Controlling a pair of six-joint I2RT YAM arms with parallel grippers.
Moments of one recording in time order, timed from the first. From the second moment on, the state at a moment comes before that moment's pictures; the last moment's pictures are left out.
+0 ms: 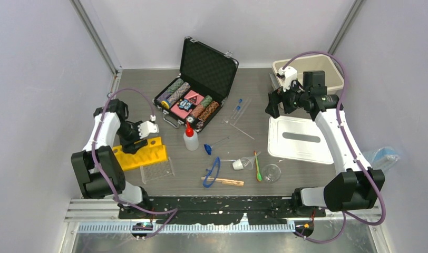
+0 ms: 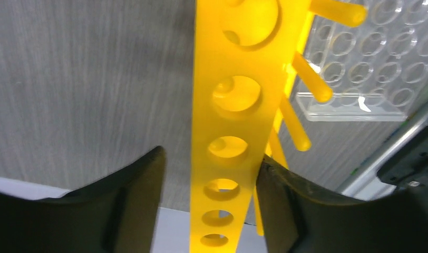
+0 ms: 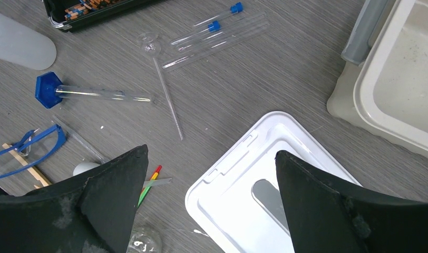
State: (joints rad) left arm 0.24 1.49 1.09 -1.15 0.22 1.48; right arm 0.06 1.32 1.27 -0.69 -0.46 -0.32
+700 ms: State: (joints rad) left arm 0.25 1.86 1.61 -1.03 0.17 1.67; right arm 0.06 1.42 1.34 -0.70 -0.44 -0.34
